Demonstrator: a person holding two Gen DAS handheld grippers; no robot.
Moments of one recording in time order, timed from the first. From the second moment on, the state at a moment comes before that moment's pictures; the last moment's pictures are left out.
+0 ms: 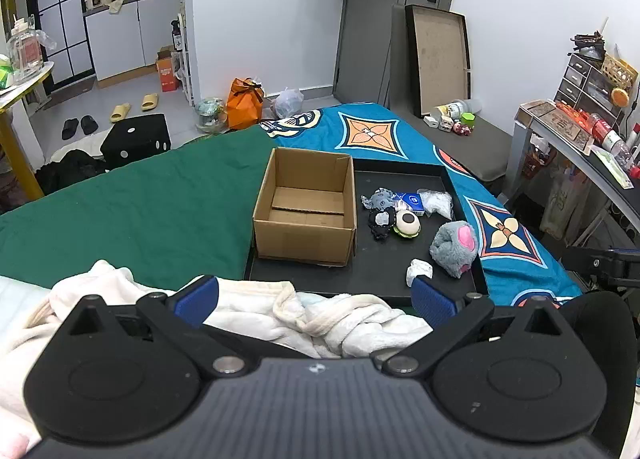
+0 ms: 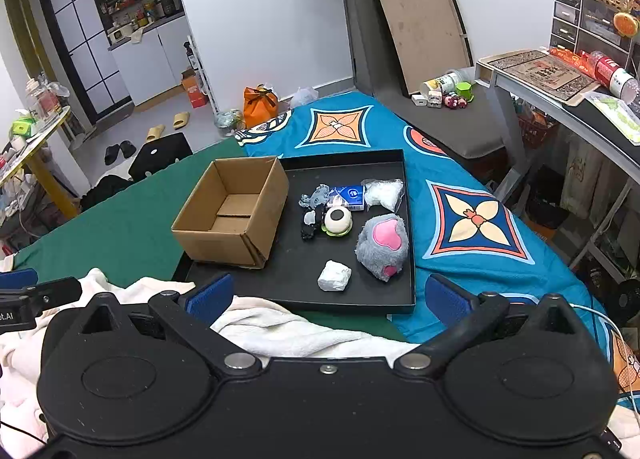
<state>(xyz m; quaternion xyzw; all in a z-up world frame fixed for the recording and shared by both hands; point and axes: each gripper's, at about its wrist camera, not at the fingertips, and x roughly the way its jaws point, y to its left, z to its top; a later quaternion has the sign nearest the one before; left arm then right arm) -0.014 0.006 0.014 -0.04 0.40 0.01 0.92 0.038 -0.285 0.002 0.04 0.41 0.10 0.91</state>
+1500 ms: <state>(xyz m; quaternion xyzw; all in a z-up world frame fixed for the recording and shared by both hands) -0.019 0.003 0.011 -0.03 0.39 0.01 0.92 0.034 -0.281 -0.001 0.02 0.41 0.10 0.91</state>
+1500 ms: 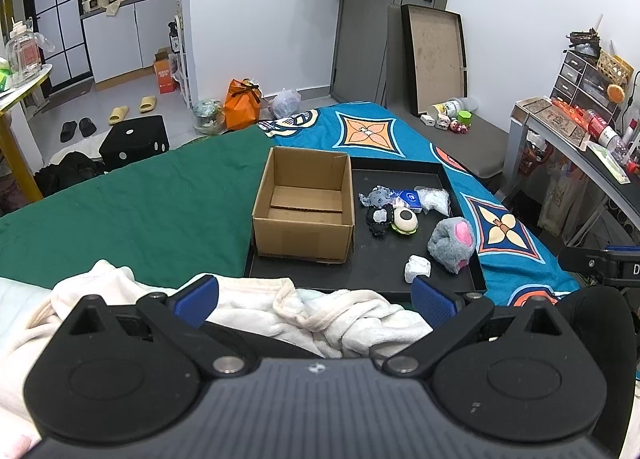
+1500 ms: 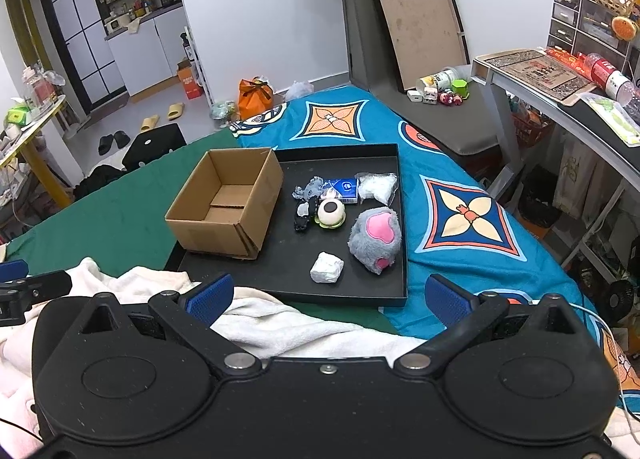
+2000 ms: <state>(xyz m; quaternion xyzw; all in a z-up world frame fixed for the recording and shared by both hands) -0.011 0.006 0.006 -0.03 0.40 0.00 0.91 0.042 -0.279 -0.008 0.02 0.42 0.09 0.90</state>
